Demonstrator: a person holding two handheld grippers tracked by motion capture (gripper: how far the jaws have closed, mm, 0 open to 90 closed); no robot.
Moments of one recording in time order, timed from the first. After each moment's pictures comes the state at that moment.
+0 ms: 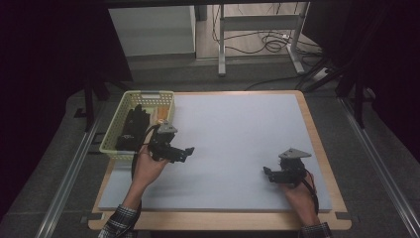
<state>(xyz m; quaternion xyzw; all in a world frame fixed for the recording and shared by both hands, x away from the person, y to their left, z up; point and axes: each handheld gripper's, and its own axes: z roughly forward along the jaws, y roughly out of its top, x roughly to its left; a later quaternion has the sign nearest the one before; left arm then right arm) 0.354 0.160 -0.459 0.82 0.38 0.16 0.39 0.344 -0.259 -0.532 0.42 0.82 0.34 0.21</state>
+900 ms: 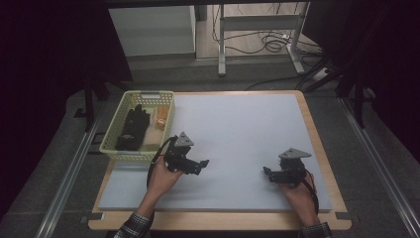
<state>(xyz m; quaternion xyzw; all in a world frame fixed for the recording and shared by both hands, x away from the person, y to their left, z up) 0.343 0.119 -0.493 0.84 0.35 0.14 0.40 0.344 -0.259 -0.532 0.42 0.82 0.34 0.21</state>
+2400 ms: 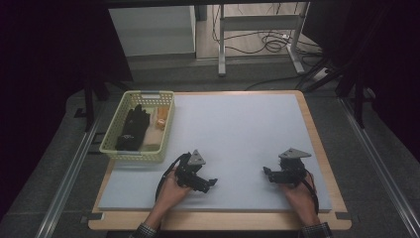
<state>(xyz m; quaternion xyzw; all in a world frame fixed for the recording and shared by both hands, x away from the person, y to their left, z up) 0.323 0.090 -0.540 0.87 0.31 0.10 0.38 0.344 -0.259 -0.532 0.42 0.82 0.34 0.21</state>
